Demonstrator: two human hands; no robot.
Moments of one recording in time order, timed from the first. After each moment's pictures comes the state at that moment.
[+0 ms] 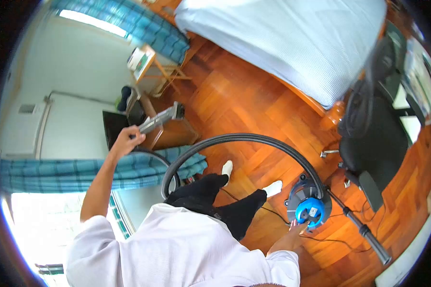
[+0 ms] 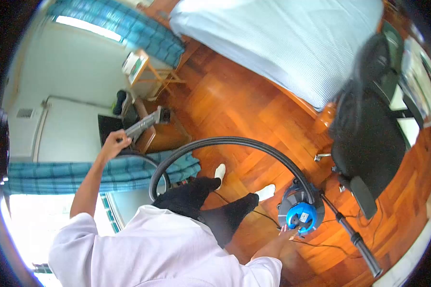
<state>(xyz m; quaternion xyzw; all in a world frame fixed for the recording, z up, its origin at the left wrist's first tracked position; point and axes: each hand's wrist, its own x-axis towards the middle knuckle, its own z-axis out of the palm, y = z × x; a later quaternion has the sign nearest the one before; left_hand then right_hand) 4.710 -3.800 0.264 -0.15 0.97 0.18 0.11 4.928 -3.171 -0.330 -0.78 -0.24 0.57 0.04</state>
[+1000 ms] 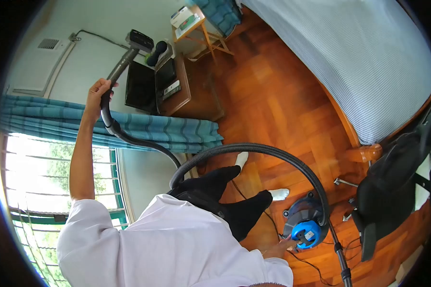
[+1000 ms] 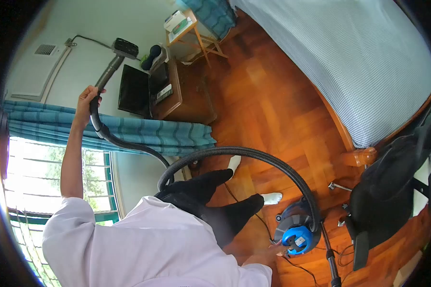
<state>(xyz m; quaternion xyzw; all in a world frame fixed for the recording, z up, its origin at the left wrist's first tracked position) 4.773 -3.903 0.376 -0.34 0.87 0.33 -0.16 4.943 -3.185 -0.354 -0.72 -0.35 0.59 0.08</state>
